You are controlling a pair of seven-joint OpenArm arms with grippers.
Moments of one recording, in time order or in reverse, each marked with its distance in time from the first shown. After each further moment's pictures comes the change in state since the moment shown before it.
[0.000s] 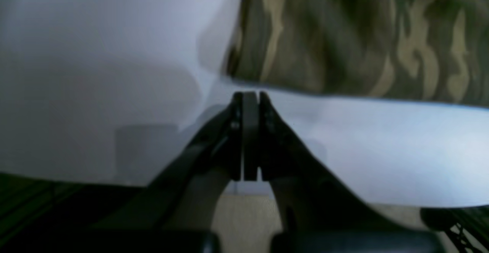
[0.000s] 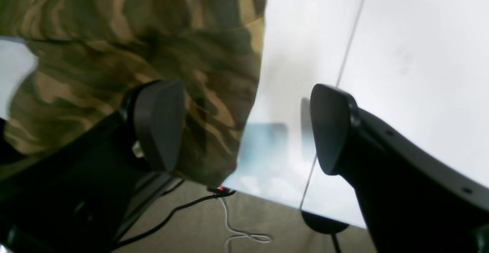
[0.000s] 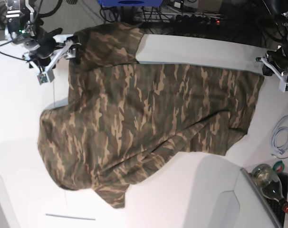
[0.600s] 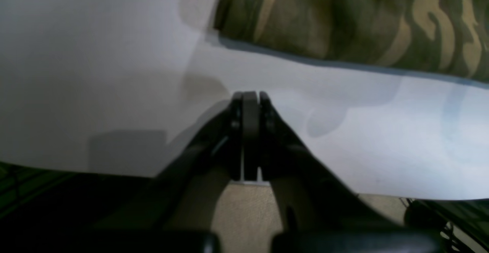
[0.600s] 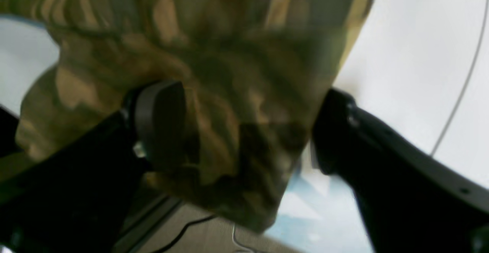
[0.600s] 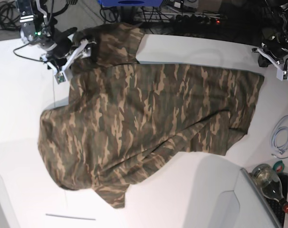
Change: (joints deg) left arm 2.9 0.2 0.2 -6.4 -0.2 0.0 -9.4; right arm 3.4 0.5 -9.4 -8.2 0.3 0.0 7.4
